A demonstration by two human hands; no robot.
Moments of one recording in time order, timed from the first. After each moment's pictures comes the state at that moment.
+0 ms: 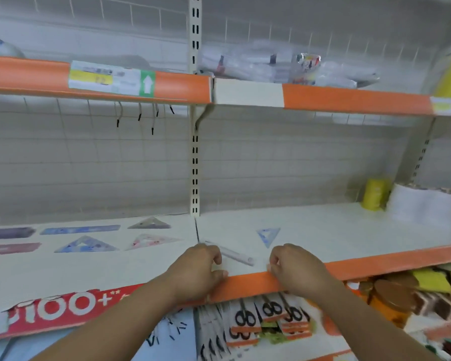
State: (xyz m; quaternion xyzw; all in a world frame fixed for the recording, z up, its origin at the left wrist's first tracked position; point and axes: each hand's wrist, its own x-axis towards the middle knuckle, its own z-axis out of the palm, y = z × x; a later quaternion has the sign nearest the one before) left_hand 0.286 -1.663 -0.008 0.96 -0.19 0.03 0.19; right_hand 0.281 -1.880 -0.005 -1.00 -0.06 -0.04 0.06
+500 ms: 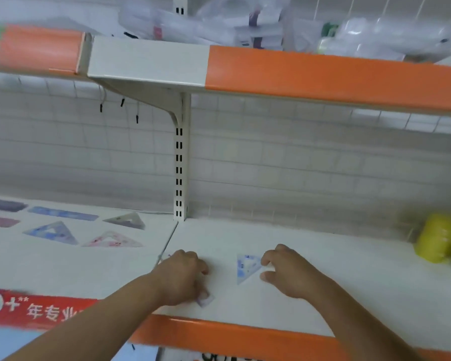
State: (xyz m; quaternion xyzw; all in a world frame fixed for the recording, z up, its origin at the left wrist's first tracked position) left_hand 0.389 -1.753 -0.035 0.99 -0.08 -0.03 0.06; right_hand 0.444 -1.987 -0.016 -0.97 -0.21 0.06 0.10
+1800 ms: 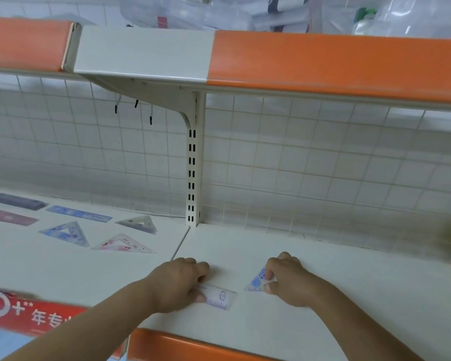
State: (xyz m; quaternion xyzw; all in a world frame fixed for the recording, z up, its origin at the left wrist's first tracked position) left_hand 0.404 -1.726 -0.047 1.00 -0.07 -0.01 0.05; right_hand 0.490 -1.967 -0.034 -0.95 -0.27 0.13 0.10
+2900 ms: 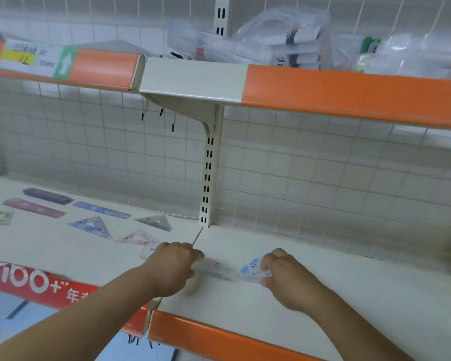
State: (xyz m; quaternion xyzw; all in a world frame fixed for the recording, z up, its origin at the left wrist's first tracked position) left_hand 0.367 -1.713 -0.015 1.00 0.00 0.04 -0.04; right_hand 0.435 -1.948 -0.002 -0.95 -0.29 0.04 0.08
